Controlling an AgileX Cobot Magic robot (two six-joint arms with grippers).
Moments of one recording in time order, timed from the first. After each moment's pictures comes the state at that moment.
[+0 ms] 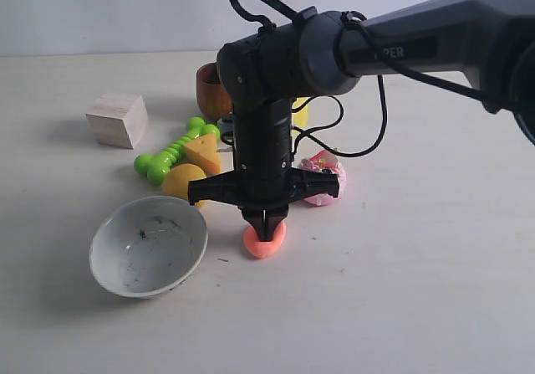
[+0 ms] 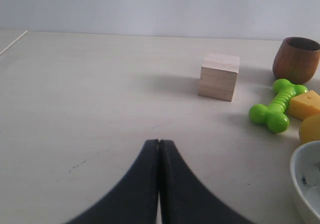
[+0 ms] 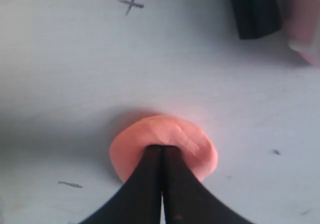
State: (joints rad) left arm -0.02 0.01 0.00 0.07 0.37 -0.08; right arm 0.76 2.23 -1.56 0.09 1.08 0.69
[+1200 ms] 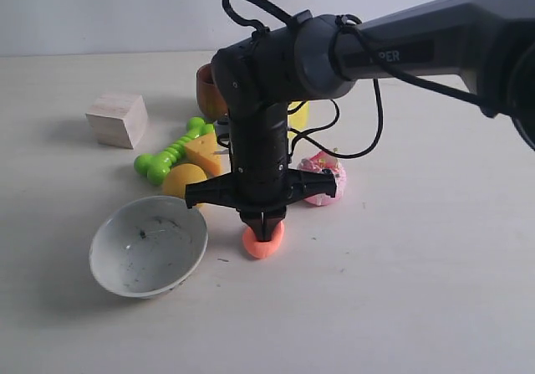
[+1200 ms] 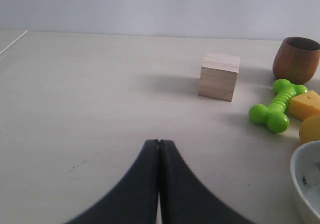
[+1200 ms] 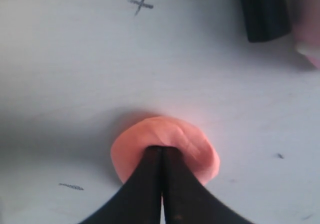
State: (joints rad) left arm -0.02 0.01 0.00 0.07 0.37 -0.08; right arm 0.77 2.22 -1.56 0.06 1.07 0.69
